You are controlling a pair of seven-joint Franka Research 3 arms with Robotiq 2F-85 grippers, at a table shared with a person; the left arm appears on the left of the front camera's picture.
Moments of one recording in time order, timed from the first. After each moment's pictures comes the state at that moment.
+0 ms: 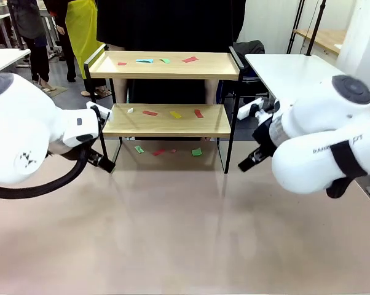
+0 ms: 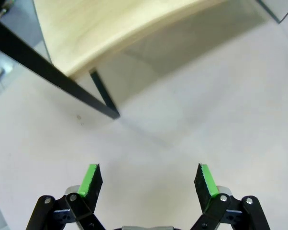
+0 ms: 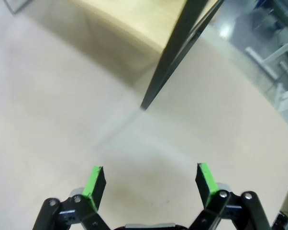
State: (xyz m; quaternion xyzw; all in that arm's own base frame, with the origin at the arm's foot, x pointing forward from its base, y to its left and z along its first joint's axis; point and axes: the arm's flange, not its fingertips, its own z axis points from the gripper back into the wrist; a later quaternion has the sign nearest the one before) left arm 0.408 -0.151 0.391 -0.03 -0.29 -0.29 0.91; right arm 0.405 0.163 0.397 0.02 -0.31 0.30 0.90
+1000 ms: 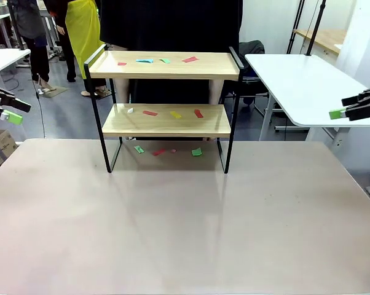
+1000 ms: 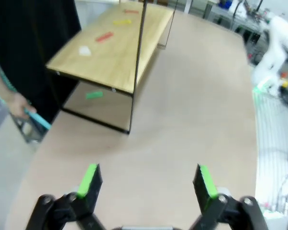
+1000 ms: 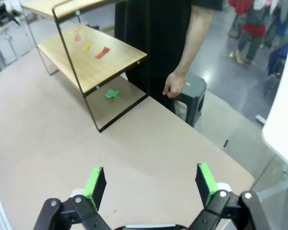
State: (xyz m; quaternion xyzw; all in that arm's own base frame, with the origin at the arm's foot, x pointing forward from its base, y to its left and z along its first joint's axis) left arm 0.485 0.114 0.471 -0.32 -0.35 -0.52 0.71; right arm 0.425 -0.107 0.481 0.18 -0.45 0.34 0.80
